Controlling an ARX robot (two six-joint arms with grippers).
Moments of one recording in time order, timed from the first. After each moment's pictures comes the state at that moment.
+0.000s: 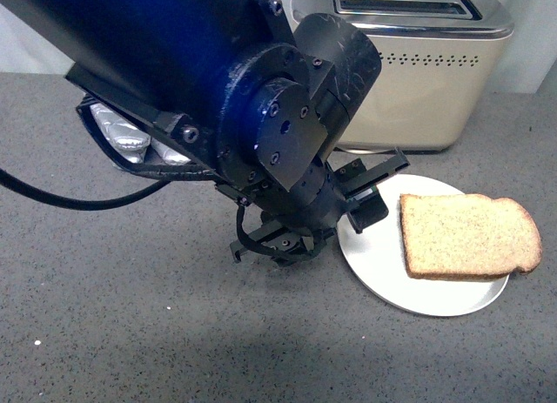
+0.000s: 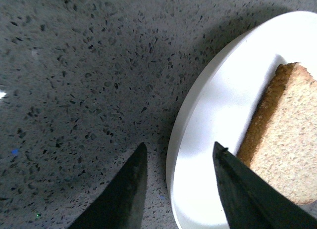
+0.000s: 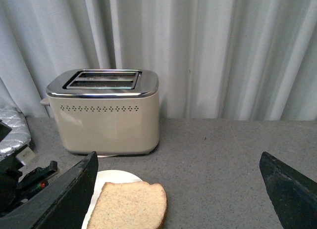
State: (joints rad) left arm -0.61 2.24 1.25 0.03 0.10 -0.94; right arm 0.00 0.00 0.00 0.00 0.00 0.00
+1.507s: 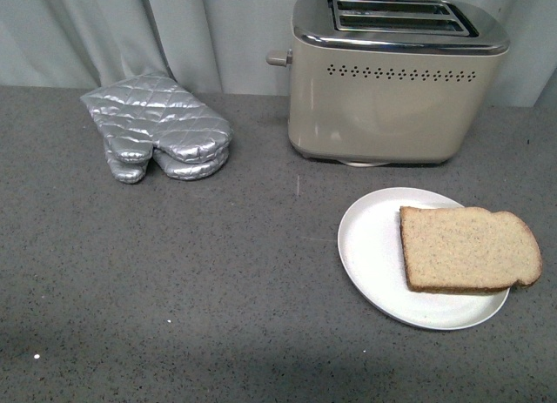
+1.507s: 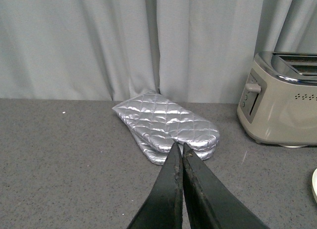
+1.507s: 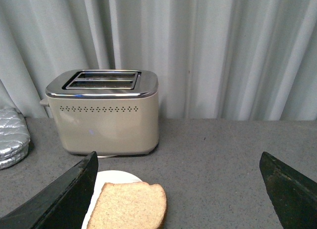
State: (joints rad) left arm -0.13 0.77 0.02 0.74 -0.13 -0.01; right arm 0.00 0.00 0.00 0.00 0.00 0.00
